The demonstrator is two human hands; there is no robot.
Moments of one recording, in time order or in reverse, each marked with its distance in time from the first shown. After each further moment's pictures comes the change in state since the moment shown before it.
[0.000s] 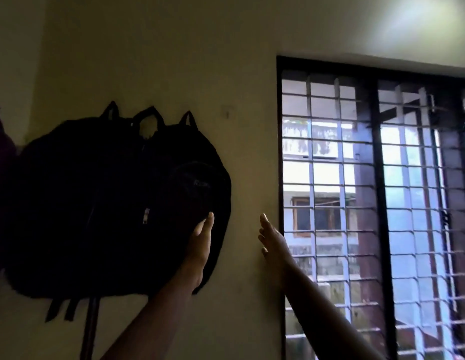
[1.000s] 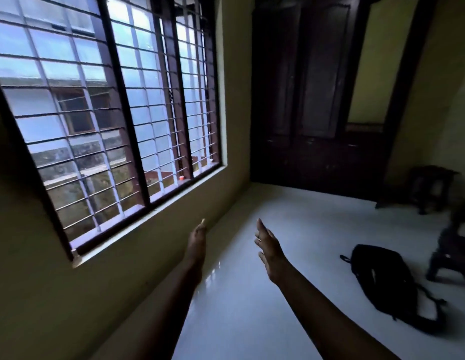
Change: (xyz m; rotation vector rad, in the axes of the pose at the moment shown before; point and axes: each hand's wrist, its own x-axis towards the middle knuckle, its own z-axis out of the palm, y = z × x) left_hand -0.504 -0.051 0.226 -0.255 -0.861 -0.484; right_hand -0.580 -0.013 -0.285 -0.206 1.057 0.379
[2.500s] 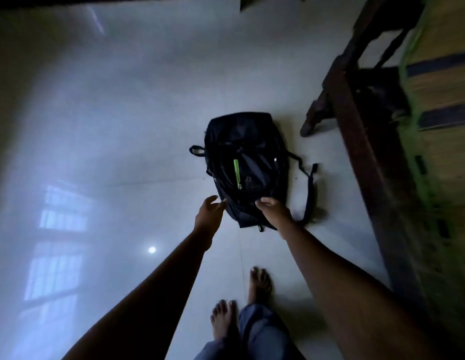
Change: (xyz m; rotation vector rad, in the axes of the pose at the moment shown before) left_hand 0.344 -0.552 0.929 0.640 -0.581 -0.718; right_hand 0.614 0.333 -0.850 -0.302 0.432 0.790
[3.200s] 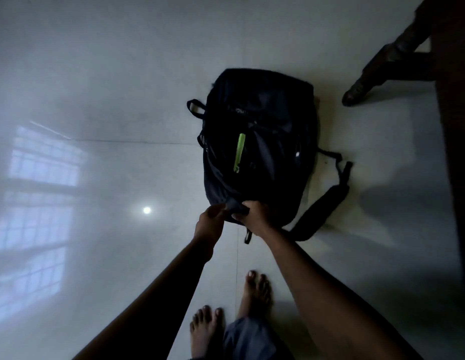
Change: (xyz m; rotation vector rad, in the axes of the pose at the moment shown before) left_hand 0.153 -0.121 0.065 -0.119 0.028 -0.193; right_hand 0.168 0.083 0.096 -0.535 -0.146 -0.186
